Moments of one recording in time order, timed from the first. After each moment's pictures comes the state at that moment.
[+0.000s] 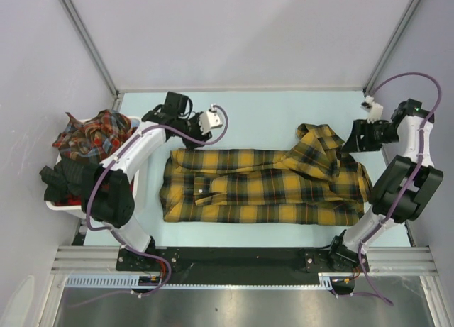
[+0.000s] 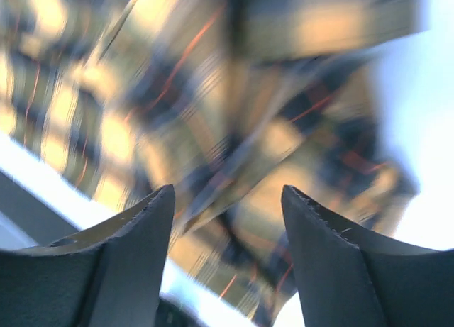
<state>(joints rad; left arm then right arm) -0.32 1.65 1.35 -0.68 0.43 0.90 -0.45 1.72 1.51 -1.19 -0.72 -0.65</state>
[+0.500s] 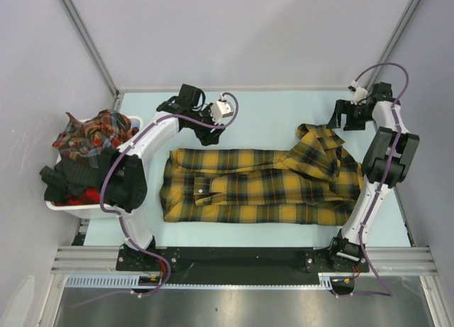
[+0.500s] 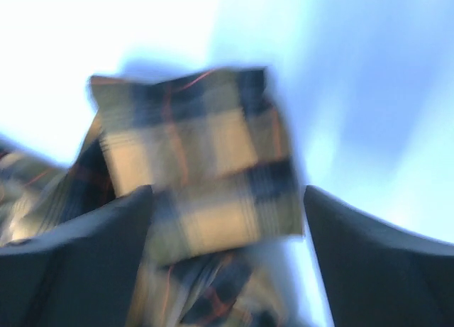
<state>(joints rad) -0.37 1.84 1.55 -0.67 0.47 0.71 -0.34 2.16 1.83 -0.77 -0.60 -0.27</state>
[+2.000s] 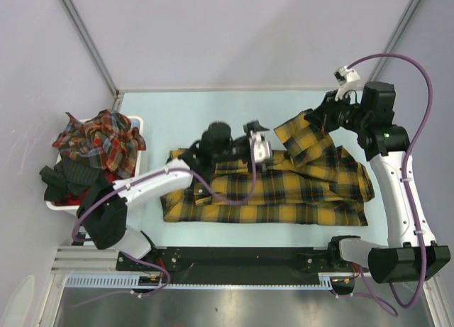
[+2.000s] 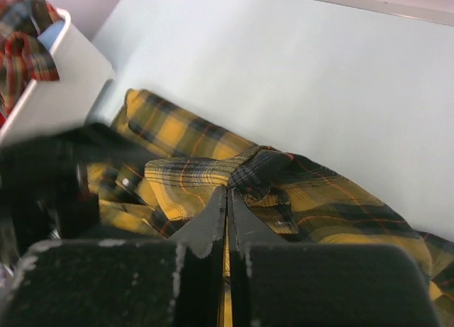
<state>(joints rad) -0.80 1.53 1.14 0.20 0.46 0.60 0.05 1.20 1.41 -0.63 -0.61 0.05</state>
